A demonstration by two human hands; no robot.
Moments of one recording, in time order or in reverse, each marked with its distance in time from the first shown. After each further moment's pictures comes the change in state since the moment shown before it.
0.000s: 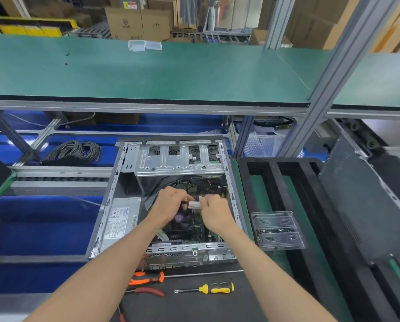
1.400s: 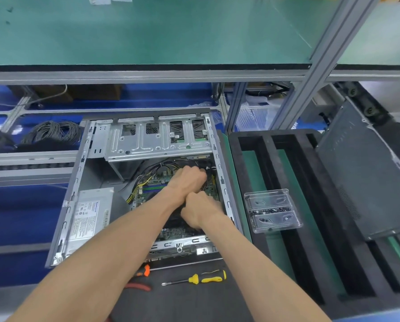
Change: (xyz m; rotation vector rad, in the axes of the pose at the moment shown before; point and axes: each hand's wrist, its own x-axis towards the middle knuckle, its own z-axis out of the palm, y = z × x) left_hand 0.080 0.006 0.084 1.298 -0.270 0.431; right_hand 0.014 0.015 0.016 -0.406 -0.302 0.018
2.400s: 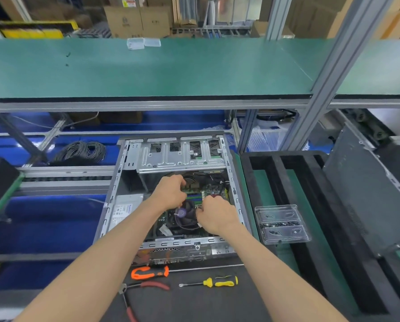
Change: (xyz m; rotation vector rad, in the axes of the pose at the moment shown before) left_hand -0.097 -0.050 -0.048 -0.710 -0.009 -0.443; right_hand -0.026 -0.003 -0.007 0.007 0.270 -0.072
